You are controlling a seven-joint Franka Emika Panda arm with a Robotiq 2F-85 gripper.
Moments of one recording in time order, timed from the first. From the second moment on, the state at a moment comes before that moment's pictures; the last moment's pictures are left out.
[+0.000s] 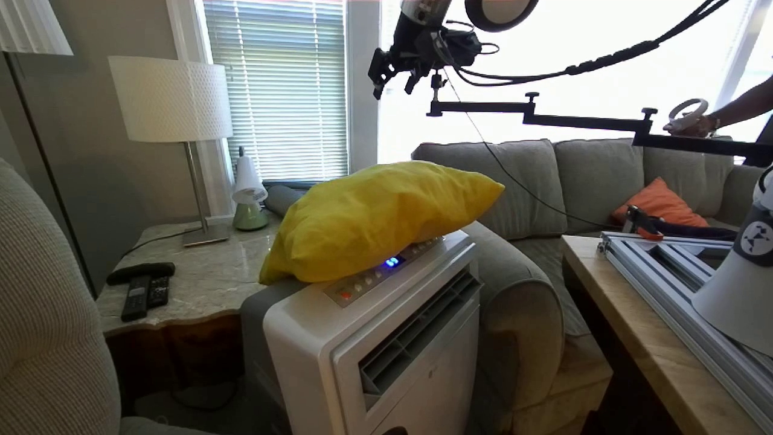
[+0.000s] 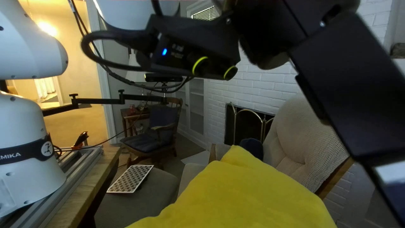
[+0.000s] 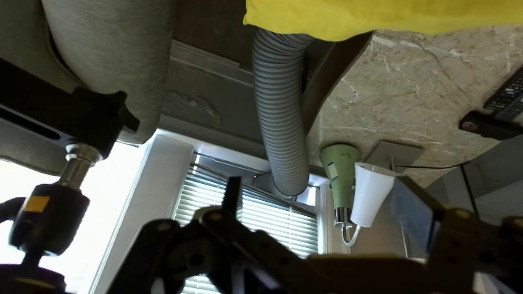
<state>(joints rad) -0.90 0.05 0.25 -2.32 -0.85 2.94 0.85</state>
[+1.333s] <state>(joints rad) -0.13 -0.22 0.12 -2.34 0.04 2.65 0.27</state>
